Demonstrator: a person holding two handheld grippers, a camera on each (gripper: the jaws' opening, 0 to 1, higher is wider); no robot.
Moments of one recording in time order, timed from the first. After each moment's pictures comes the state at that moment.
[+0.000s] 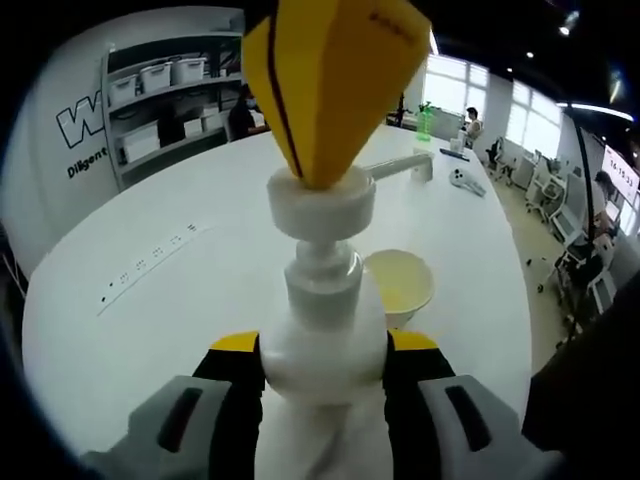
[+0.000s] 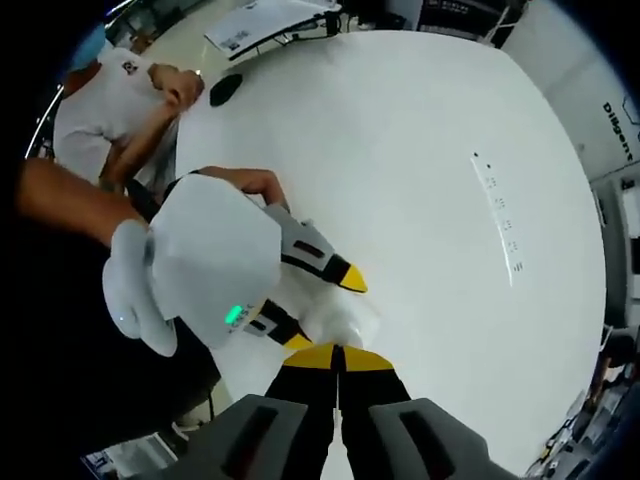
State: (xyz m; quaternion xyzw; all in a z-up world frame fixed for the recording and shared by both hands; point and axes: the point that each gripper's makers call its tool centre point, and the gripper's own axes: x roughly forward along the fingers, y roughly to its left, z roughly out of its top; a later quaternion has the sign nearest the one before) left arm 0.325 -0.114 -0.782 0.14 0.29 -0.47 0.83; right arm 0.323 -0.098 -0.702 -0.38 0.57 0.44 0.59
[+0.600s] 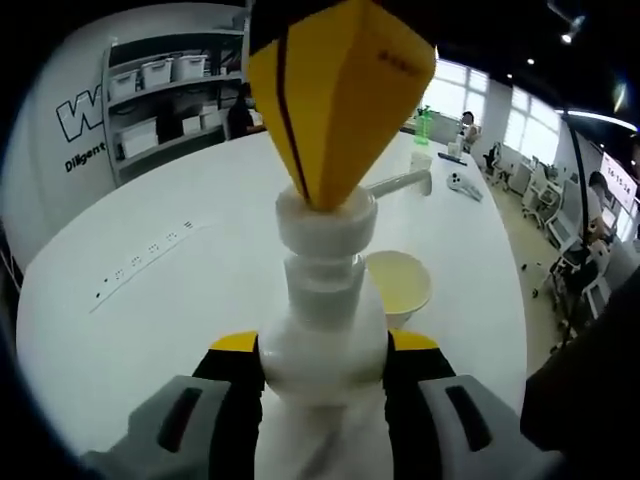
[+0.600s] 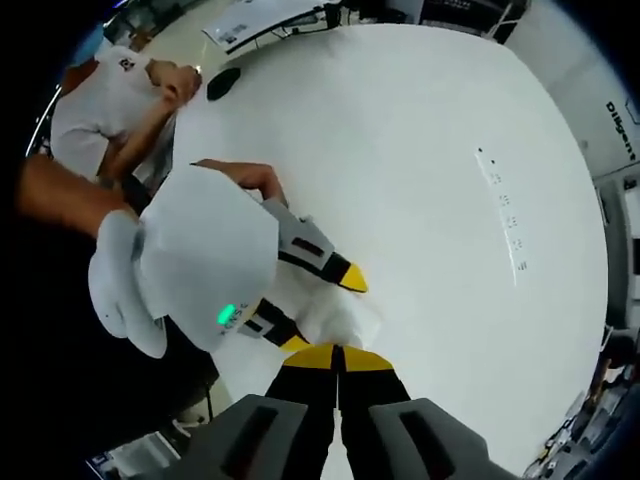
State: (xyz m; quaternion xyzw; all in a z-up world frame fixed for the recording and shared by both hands) left arm 0.325 -0.110 -0.784 0.14 0.30 -0.44 0.84; right arm 0.321 -0.099 -0.694 -0.41 0.55 0.45 0.57
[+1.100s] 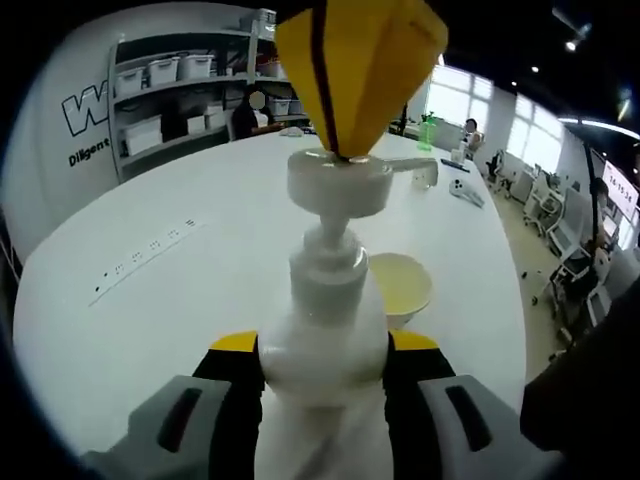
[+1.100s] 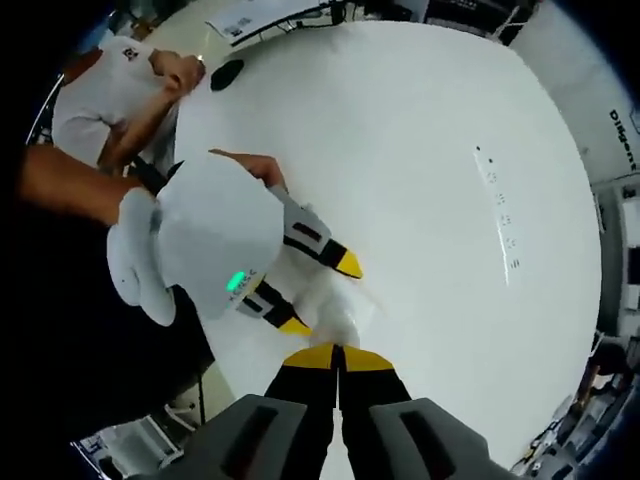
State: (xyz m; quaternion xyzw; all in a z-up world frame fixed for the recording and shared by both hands) left arm 0.324 -0.111 -0.786 0.12 0.30 -0.44 0.83; right arm 0.324 -0.100 -0.703 -0.38 0.56 0.46 0.57
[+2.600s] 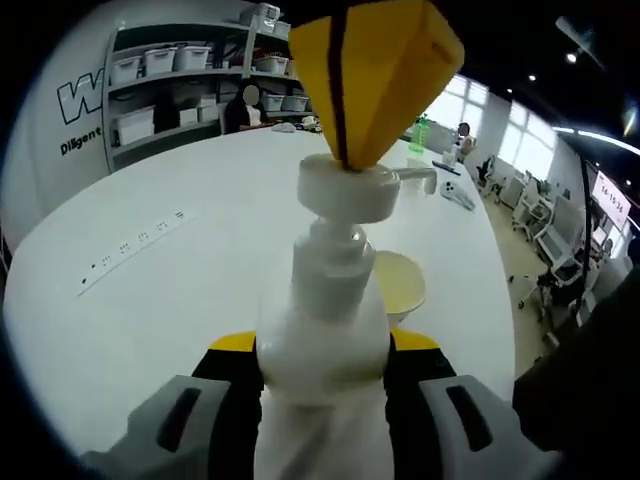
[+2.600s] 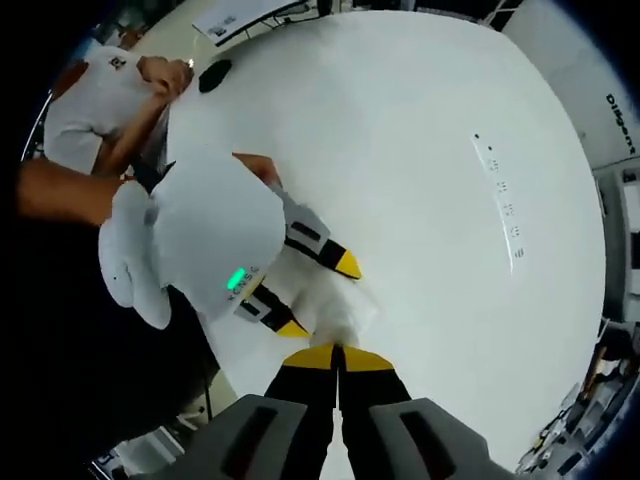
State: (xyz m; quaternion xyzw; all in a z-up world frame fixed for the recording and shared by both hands) left arm 0.323 -0.113 -0.792 0.08 0.32 -0.46 0.83; right arm 0.322 -0.106 -0.695 -0.43 0.57 0.44 0.55
